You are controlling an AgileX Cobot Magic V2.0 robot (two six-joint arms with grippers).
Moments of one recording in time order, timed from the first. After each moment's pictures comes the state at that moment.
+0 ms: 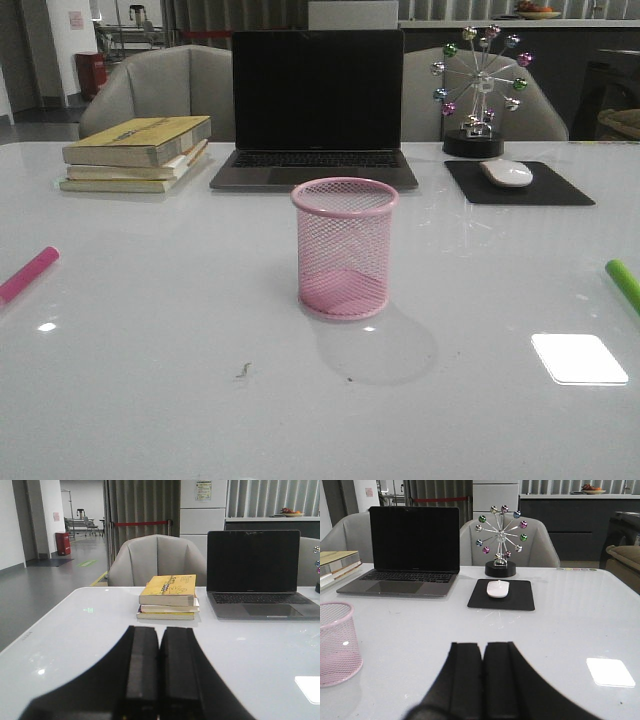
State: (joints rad) left arm -0.03 0.00 0.00 -0.02 0.01 0.01; right arm 0.04 -0.01 0.03 0.08 0.03 -0.02
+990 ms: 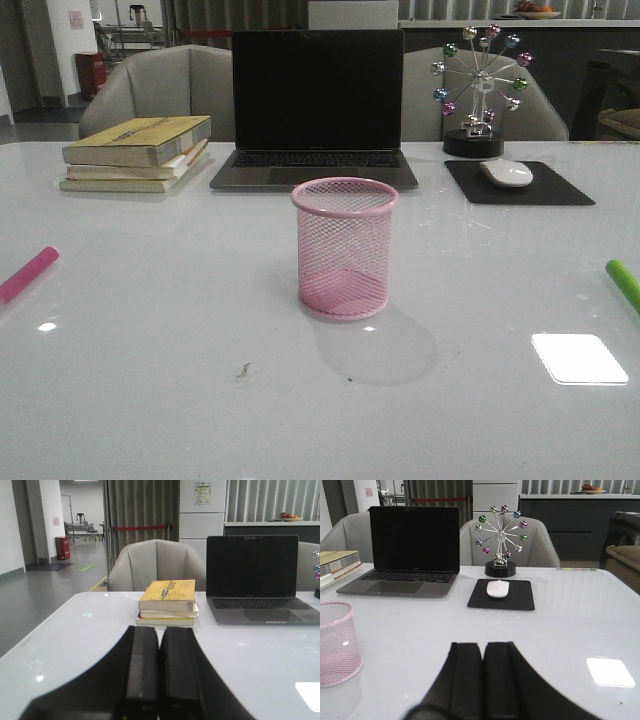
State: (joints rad) left arm -0.03 0.00 0.00 -0.02 -0.03 0.01; right arm 0.04 -0.01 0.03 0.08 0.03 -0.02
